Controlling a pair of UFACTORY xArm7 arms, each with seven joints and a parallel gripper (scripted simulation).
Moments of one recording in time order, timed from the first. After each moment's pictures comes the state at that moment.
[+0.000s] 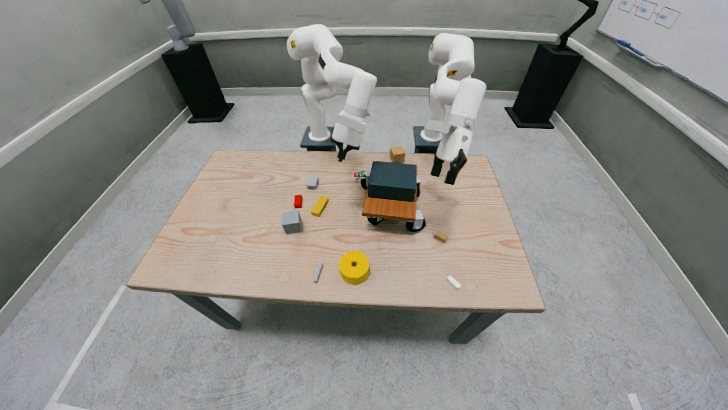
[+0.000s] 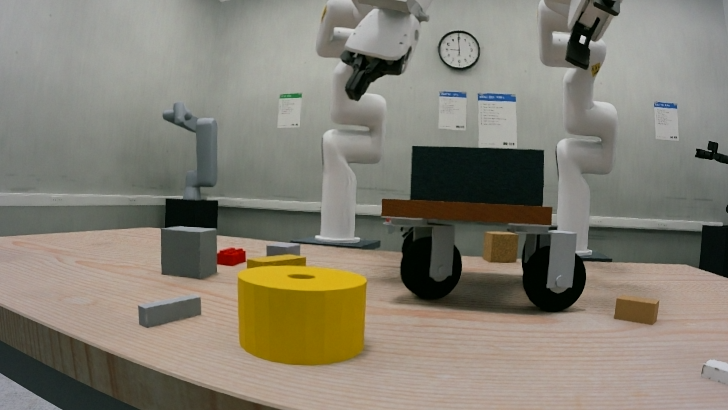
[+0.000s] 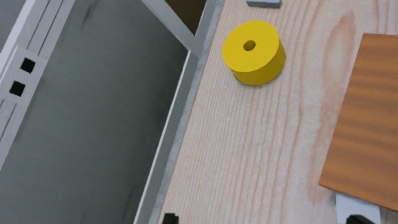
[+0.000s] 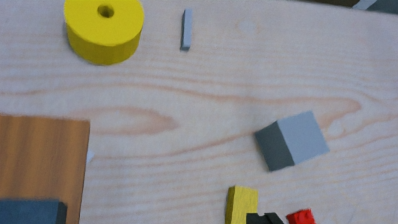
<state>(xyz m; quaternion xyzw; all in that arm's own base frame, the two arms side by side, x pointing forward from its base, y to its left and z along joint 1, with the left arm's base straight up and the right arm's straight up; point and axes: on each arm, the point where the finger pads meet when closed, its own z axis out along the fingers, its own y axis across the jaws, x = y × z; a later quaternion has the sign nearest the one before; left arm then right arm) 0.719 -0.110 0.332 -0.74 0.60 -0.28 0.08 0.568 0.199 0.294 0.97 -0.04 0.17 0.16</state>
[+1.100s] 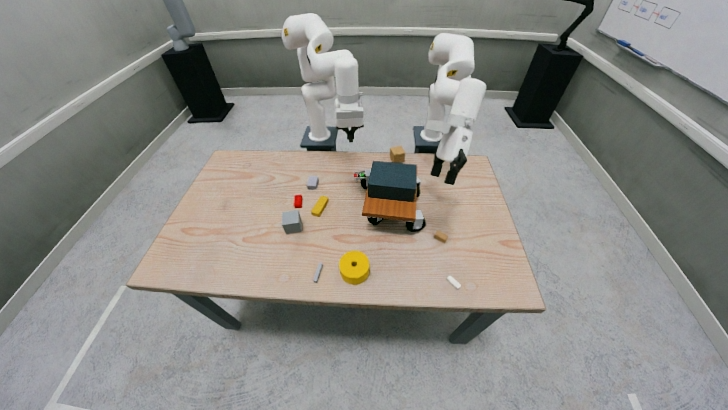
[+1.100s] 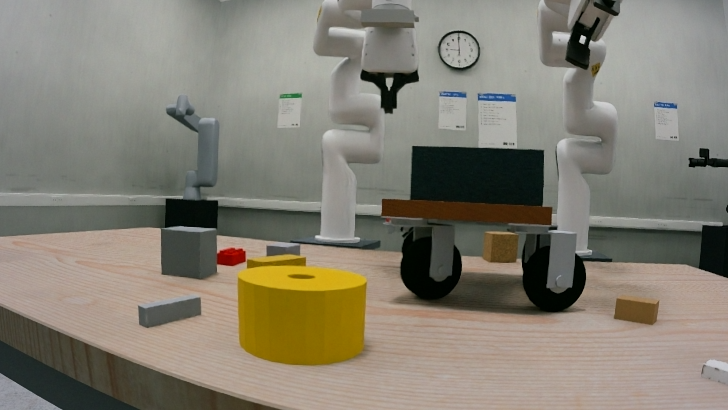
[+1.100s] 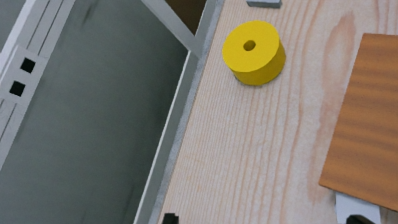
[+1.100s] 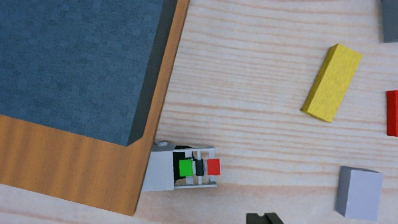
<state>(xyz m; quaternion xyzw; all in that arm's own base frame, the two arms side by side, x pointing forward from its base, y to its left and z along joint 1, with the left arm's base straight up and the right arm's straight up) 0.719 -0.110 0.332 -0.74 0.60 -0.28 0.08 0.449 0.224 0.295 1.00 0.06 0.00 0.00</state>
